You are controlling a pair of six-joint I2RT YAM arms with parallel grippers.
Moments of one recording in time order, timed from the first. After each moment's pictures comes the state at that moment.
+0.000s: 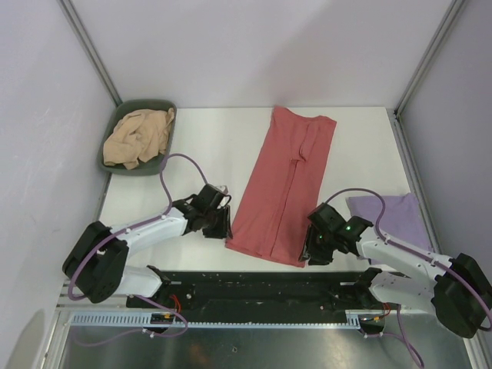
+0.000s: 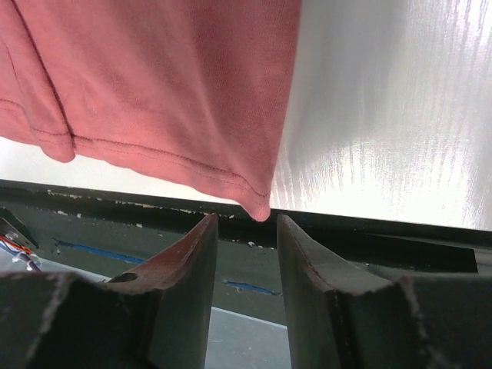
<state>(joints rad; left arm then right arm) -0.66 1.33 0.66 -0.42 0.10 -0.61 0.75 1.06 0.54 -0.68 -0.13 1.02</state>
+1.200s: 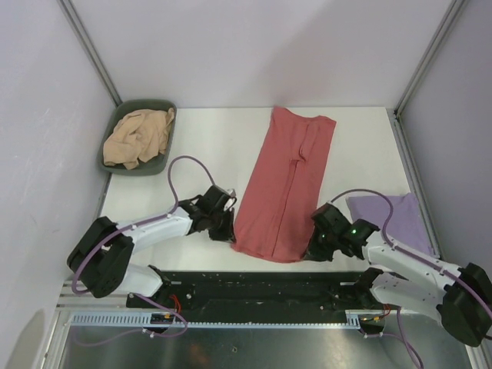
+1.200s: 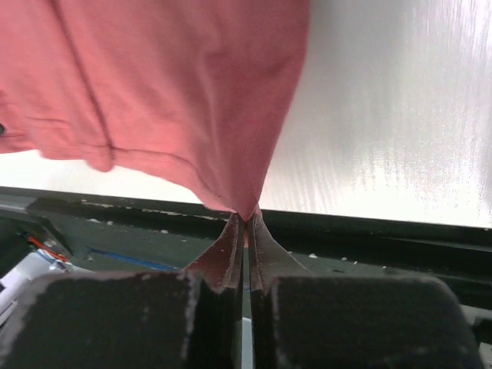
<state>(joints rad) -0.71 1.38 0.65 -0.38 0.19 -0.63 0.76 0.99 0.50 -0.64 -0.10 1.11</state>
